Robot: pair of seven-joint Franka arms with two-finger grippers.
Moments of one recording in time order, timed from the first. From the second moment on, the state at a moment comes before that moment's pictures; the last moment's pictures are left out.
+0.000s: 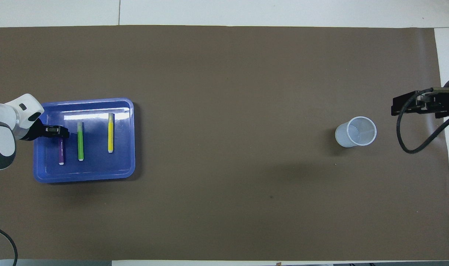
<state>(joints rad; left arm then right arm) 0.25 0.23 -0.08 -2.11 -0.02 2.31 0.29 0.06 -0.03 -0.05 -1.64 -0.02 1.61 0.10</state>
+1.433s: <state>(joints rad) 0.25 0.24 -0.08 -1.95 -0.02 2.10 0.29 0.06 -0.03 -0.05 -1.64 -0.02 1.61 0.10</state>
